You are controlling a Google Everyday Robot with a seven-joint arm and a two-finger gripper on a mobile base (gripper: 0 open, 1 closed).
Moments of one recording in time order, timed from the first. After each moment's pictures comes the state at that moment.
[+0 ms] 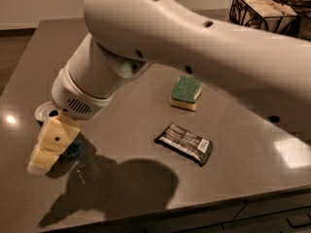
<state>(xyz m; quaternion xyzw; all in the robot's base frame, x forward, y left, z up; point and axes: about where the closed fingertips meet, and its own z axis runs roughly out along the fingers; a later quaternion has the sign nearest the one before) 0.395 0.192 0.919 -0.67 0.64 0.26 0.26</state>
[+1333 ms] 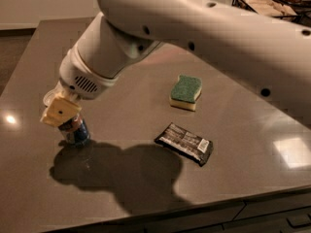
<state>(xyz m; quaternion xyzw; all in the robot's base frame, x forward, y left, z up) 0.425 0.190 0.935 -0.66 0.64 0.27 0.27</state>
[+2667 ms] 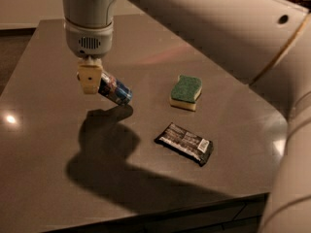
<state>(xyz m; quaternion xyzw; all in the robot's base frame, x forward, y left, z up) 0.516 0.140 0.932 -0.77 0.63 0.04 0.12</state>
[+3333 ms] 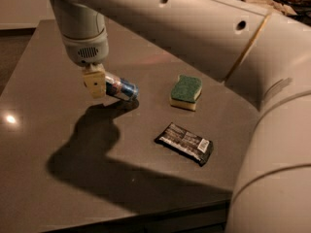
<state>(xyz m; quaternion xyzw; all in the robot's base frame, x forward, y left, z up) 0.533 0.133 0.906 -0.80 0.59 -0.03 0.07</state>
